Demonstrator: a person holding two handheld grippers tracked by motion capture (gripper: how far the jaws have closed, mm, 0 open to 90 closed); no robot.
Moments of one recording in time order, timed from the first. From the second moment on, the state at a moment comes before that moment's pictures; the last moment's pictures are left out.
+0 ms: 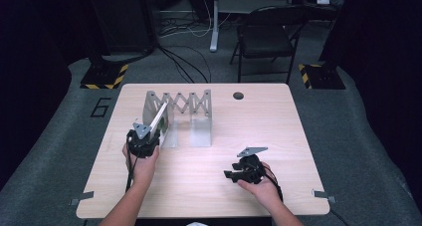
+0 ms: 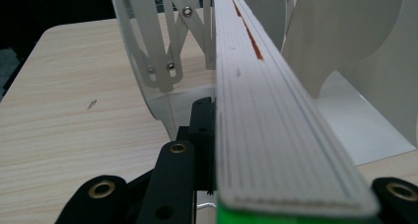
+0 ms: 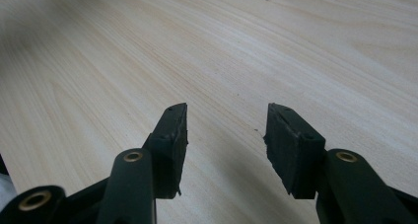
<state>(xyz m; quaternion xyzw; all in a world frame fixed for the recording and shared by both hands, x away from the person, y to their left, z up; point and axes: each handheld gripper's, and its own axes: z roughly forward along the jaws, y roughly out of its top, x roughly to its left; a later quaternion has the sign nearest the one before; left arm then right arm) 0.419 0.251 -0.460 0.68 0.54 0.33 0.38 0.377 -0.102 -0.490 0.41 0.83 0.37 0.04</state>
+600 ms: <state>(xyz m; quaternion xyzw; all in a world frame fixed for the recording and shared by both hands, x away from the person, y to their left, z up) 0.431 0.247 -0.471 0.68 0.56 0.32 0.35 0.377 -0.102 -0.490 0.40 0.83 0.37 0.04</state>
